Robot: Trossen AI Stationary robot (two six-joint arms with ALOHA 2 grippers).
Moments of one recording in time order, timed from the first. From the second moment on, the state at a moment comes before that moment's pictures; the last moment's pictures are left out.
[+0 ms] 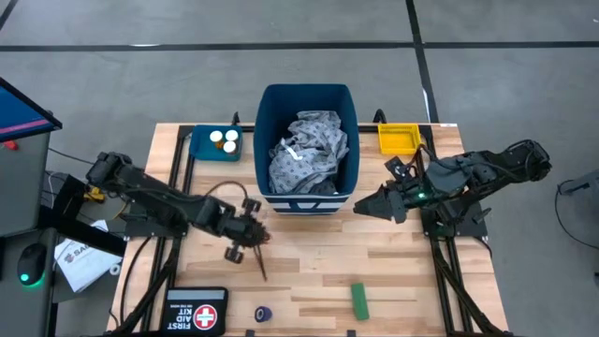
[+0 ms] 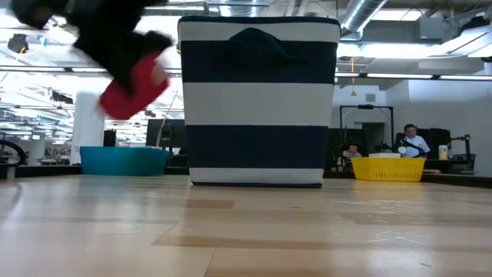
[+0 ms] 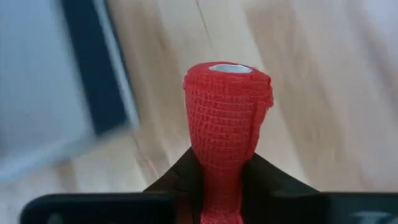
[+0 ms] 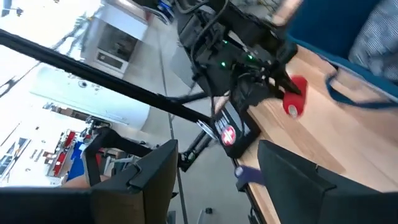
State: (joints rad) left arm -0.37 1.42 1.00 -0.73 -0.27 0.07; right arm 0.40 1.13 1.42 -0.59 0.26 1.12
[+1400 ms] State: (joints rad) left arm -0.28 1.75 1.78 -0.58 -0.19 -0.25; right arm 0.52 1.53 1.85 -1.03 0.29 0.34
